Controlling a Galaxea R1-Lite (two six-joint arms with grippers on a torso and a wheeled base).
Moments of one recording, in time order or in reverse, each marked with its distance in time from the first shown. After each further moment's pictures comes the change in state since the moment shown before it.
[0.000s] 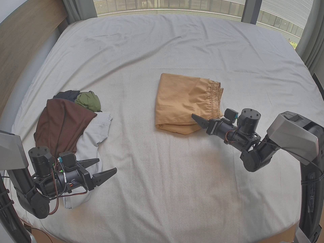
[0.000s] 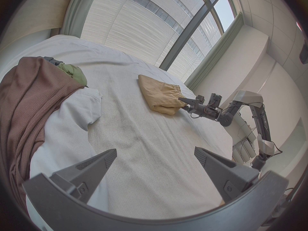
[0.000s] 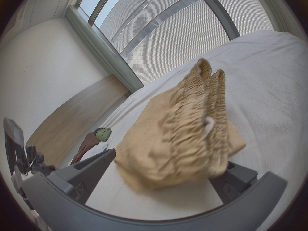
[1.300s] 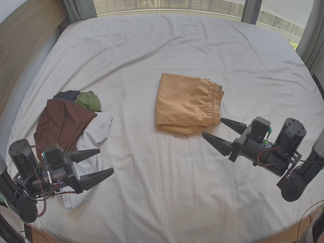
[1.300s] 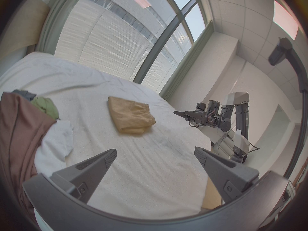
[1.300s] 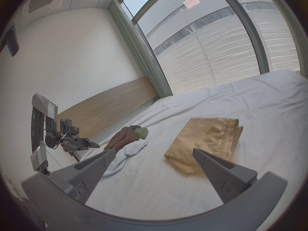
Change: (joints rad) left arm -0.018 -0.239 0.042 0.000 -0.207 -0.012; right arm 0.133 -0.491 0.650 -0.234 0.049 -0.239
